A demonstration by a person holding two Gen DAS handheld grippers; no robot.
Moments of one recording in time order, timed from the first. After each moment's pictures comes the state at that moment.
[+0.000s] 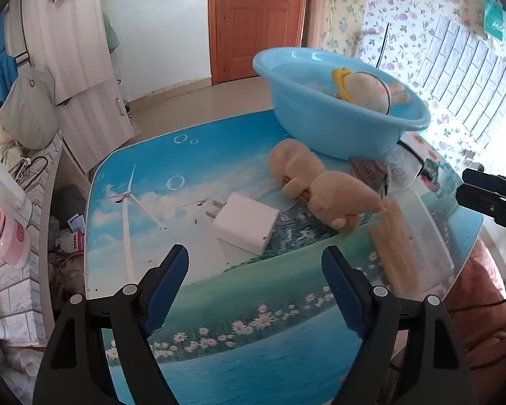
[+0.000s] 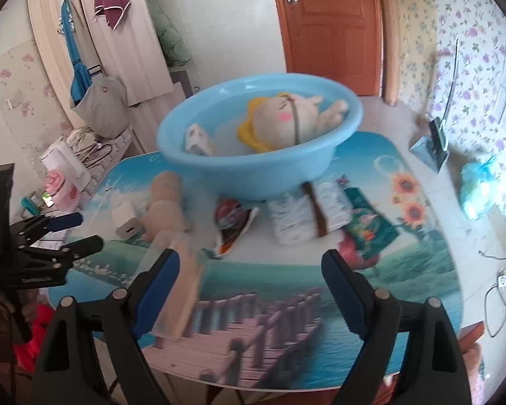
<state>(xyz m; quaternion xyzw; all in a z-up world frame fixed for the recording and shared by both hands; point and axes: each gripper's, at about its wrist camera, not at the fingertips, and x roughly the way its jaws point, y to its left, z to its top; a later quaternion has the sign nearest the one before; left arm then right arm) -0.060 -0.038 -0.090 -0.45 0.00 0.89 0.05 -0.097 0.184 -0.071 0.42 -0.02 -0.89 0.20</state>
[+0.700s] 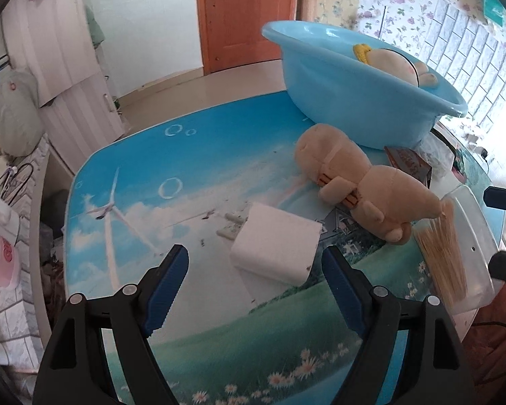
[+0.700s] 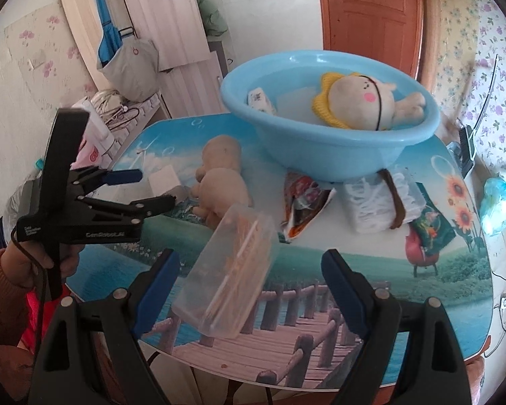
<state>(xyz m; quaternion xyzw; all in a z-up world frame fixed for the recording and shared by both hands) -0.102 -0.045 -0.129 -0.47 0.02 0.88 0.07 -0.090 0.123 -0.086 0.45 0.04 -0.86 0.24</state>
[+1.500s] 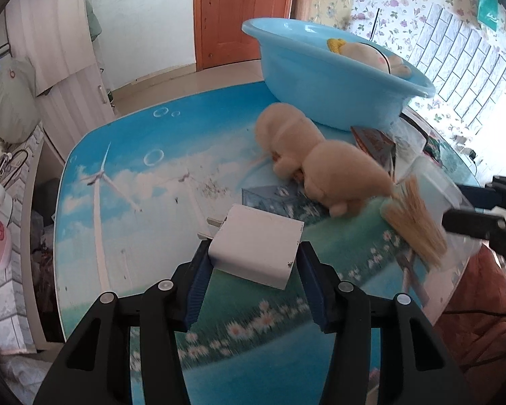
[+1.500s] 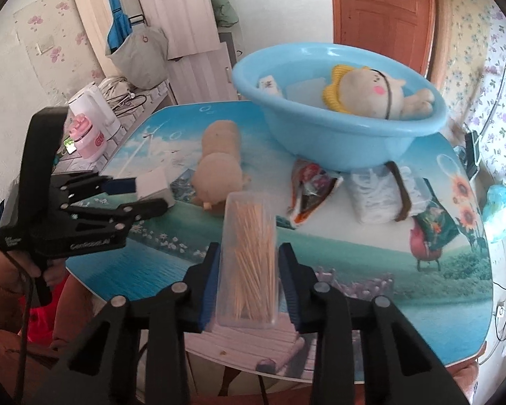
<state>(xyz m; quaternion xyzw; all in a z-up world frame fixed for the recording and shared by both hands) -0.064 -0.039 -0.123 -0.48 0.00 0.87 0.09 -0.085 0.137 -0.087 0.46 0.05 -0.85 0.25</state>
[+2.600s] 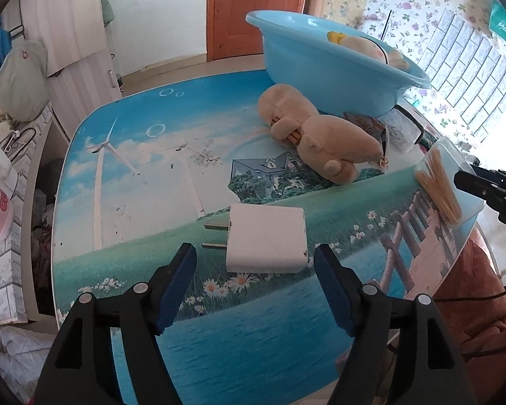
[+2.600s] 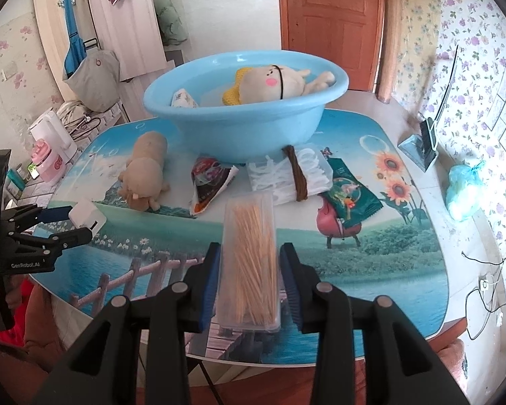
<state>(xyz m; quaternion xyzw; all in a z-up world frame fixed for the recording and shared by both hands) -0.049 -0.030 -0.129 -0.49 -0.02 0.87 0.06 -0.082 0.197 -0.094 0.43 0.04 -0.88 0.17</state>
